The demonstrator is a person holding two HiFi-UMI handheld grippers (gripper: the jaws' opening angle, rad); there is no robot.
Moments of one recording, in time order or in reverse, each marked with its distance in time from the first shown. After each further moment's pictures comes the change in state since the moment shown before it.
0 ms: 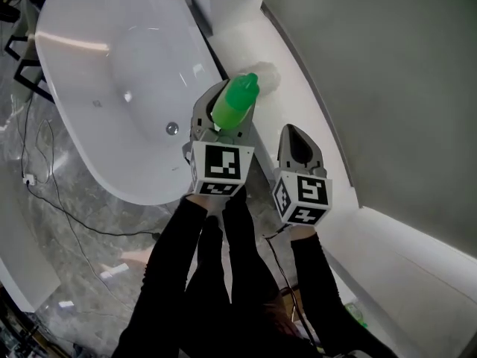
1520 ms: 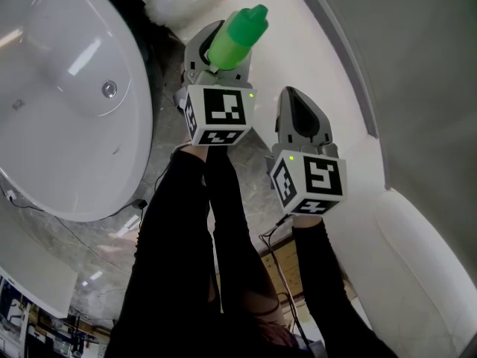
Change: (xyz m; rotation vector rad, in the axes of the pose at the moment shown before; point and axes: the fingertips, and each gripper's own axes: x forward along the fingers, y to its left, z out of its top) left arm 0.132 -0.145 -0.231 -0.003 0.140 -0.163; right arm 0.040 -0.111 -0.193 0.129 0.185 -0.126
